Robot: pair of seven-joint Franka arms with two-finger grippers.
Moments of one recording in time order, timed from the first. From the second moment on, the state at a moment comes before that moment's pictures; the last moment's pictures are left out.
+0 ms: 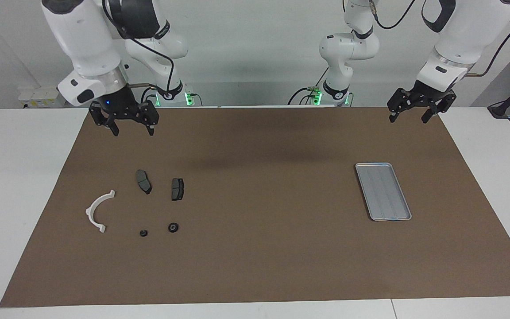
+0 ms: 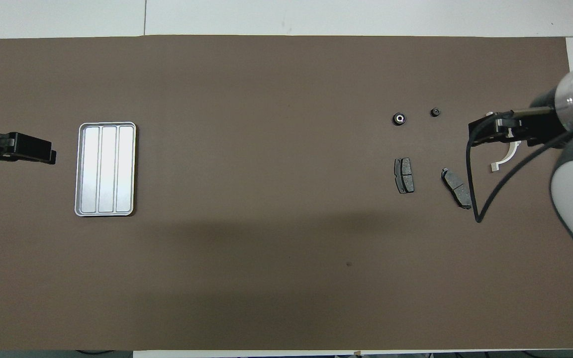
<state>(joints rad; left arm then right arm) -0.05 -0.03 -0.03 -1.60 -0.02 1.58 0.02 0.04 0.00 0.05 -1.56 0.02 1.56 0.13</state>
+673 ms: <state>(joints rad) -0.05 -0.03 -0.03 -1.60 -0.02 1.58 0.03 0.01 -0.07 0.05 -1.62 0.02 1.47 0.13</state>
